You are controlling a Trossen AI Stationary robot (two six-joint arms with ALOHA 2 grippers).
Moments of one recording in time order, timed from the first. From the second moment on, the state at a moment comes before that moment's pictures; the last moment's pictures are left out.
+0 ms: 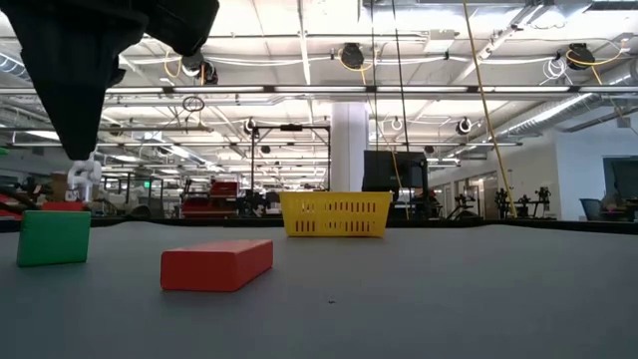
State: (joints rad) left arm -0.54 1.87 1.43 -1.09 -0.06 -1.18; right arm 0.90 1.48 1.17 -0.55 0.68 0.59
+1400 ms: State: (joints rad) left arm -0.53 1.86 1.20 -0.83 -0.03 -1.20; right arm 0.94 1.47 1.11 -0.50 0.71 0.62
